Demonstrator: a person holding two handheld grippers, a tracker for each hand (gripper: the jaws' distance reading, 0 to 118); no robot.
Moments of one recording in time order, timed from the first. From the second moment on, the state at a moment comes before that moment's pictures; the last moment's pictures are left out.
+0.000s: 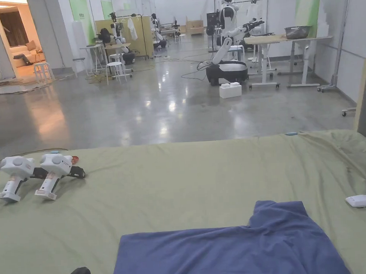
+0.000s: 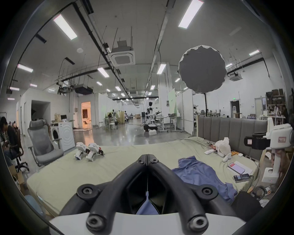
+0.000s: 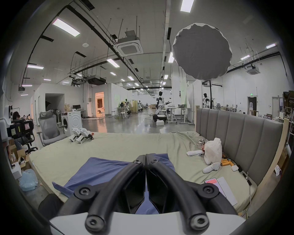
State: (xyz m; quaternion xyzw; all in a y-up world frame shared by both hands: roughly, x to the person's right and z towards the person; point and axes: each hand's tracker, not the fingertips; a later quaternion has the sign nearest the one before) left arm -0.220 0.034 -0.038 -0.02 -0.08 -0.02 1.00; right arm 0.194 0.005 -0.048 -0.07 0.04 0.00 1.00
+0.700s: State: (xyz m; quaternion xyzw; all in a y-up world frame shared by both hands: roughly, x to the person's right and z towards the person) left arm -0.296 -0.170 -0.511 -0.41 0.02 0.12 0.90; right arm 0.246 -0.104 -0.115 -0.29 -0.01 -0.06 0.95
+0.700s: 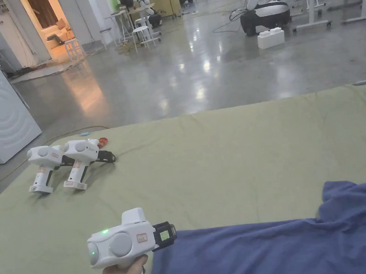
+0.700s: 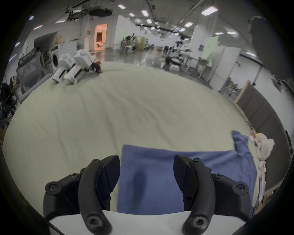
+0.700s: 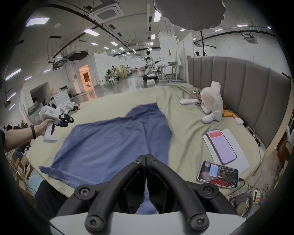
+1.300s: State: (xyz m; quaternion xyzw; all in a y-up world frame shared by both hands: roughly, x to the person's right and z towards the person) left arm -0.255 -0.216 -0.542 -0.47 0.05 0.00 0.88; right arm 0.271 -0.112 -0.134 -0.35 -0.03 -0.05 0.94
